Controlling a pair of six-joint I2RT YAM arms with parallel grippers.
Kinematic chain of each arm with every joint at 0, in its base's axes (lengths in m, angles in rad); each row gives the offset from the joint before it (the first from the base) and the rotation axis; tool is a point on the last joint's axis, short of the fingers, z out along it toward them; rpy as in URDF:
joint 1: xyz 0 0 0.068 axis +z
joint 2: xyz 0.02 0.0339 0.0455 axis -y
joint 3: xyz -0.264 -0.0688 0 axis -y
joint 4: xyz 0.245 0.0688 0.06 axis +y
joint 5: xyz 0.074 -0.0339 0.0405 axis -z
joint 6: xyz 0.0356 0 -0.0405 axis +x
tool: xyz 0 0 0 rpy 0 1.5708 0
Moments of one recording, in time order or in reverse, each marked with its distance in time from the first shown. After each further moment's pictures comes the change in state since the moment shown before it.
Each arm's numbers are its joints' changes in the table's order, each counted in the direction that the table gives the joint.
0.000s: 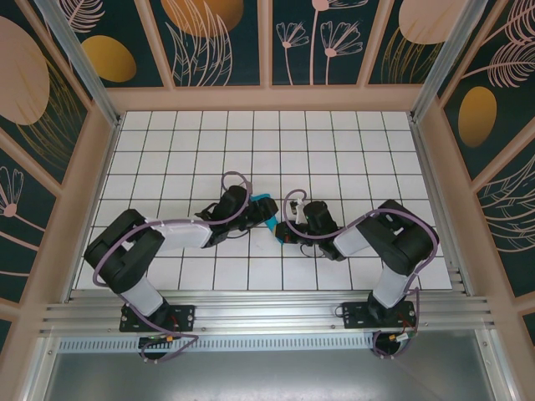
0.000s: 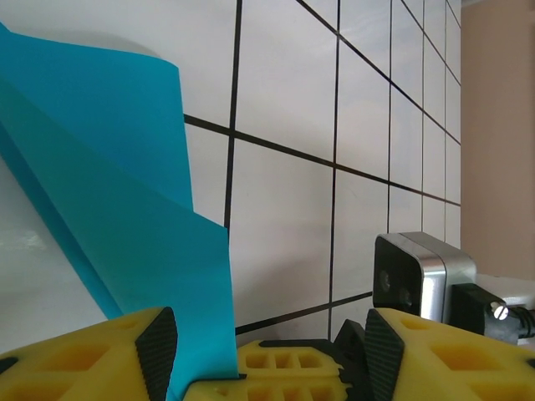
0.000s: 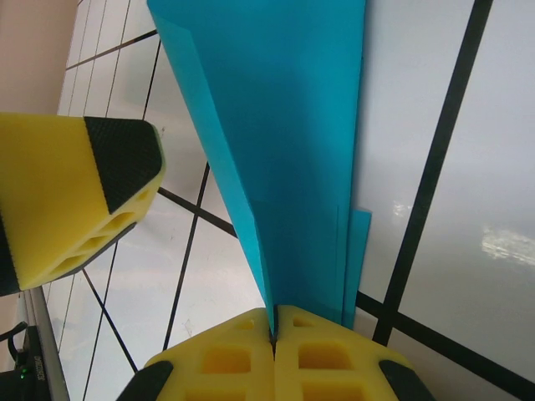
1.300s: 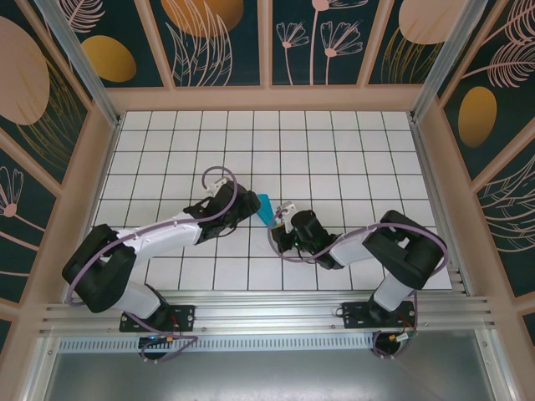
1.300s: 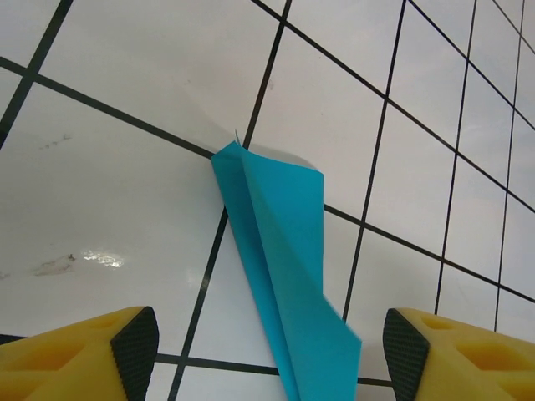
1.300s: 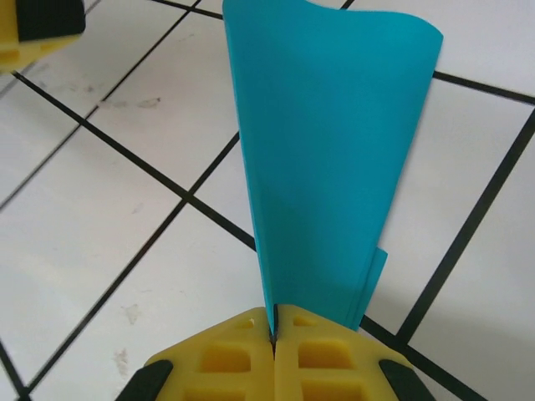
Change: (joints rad) left arm 0.000 0.179 0.067 0.440 -0.343 -0.028; right arm 0.159 0.101 0.001 0.092 0.344 -0.423
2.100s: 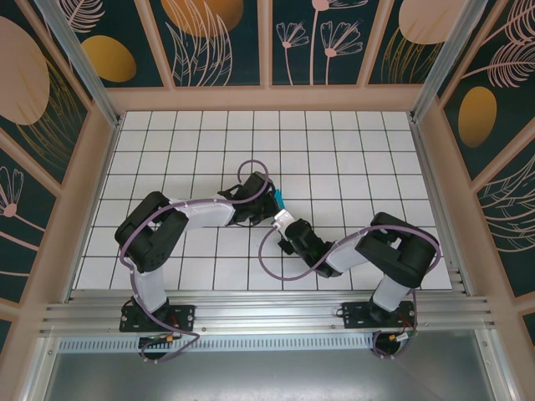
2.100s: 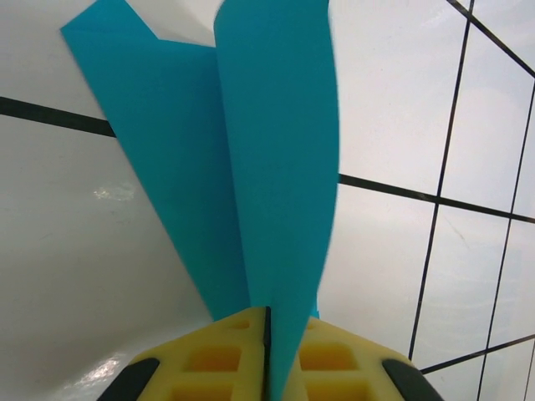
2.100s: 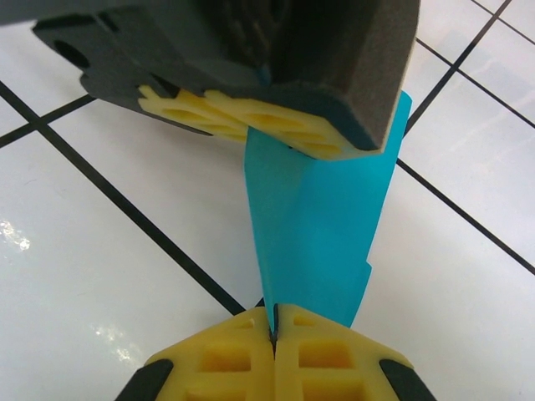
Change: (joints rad) left arm -0.018 -0.401 0.280 -0.035 0.267 0.054; right arm 0.112 -0.038 -0.027 -0.036 0.442 -0.426
